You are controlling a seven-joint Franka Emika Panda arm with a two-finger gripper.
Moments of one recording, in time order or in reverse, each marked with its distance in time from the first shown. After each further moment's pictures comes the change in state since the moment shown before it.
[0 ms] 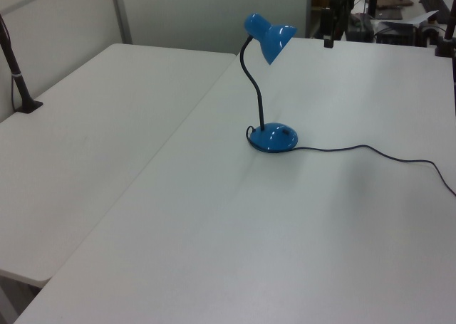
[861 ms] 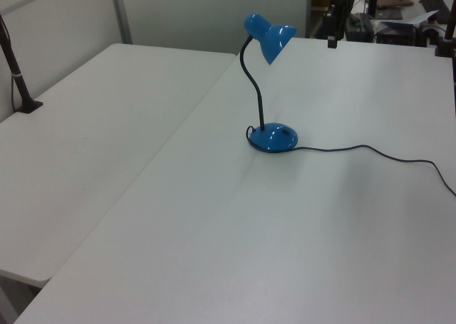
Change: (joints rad) arm 0.000 0.000 0.000 0.000 0.001 0.000 -0.056
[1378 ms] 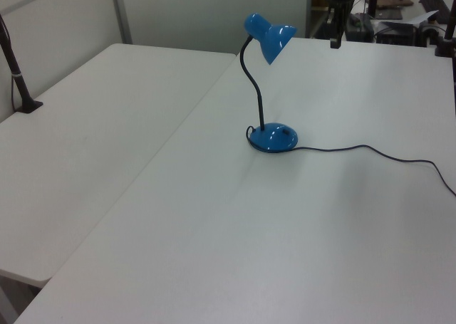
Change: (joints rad) arm 0.000 0.007 0.000 -0.018 0.020 0.006 -0.008
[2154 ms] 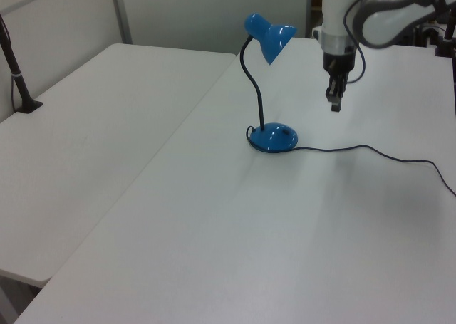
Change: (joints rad) arm 0.000 -0.001 0.000 -0.456 0.002 0.467 0.003
